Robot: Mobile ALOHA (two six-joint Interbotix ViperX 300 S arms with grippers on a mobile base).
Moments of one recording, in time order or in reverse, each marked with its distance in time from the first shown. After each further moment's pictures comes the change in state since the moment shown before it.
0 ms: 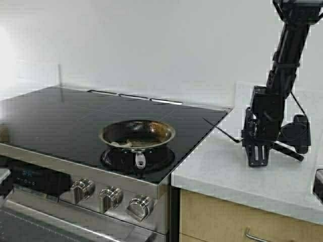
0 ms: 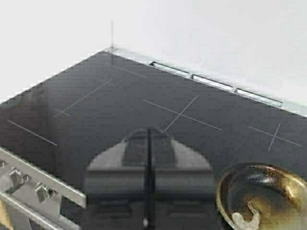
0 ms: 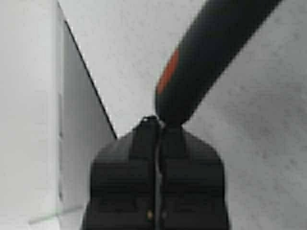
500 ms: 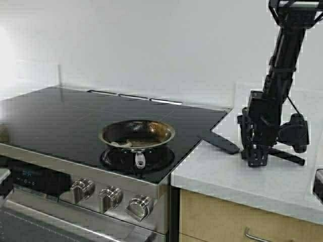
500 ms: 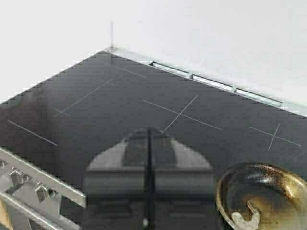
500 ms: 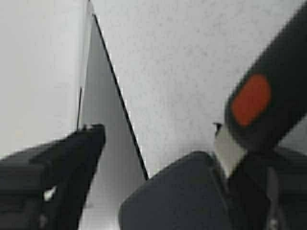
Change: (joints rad) left arm -0.002 0.002 0.000 0.002 0.000 0.000; right arm 0.015 0.038 -0.017 0.034 -0.118 -0.037
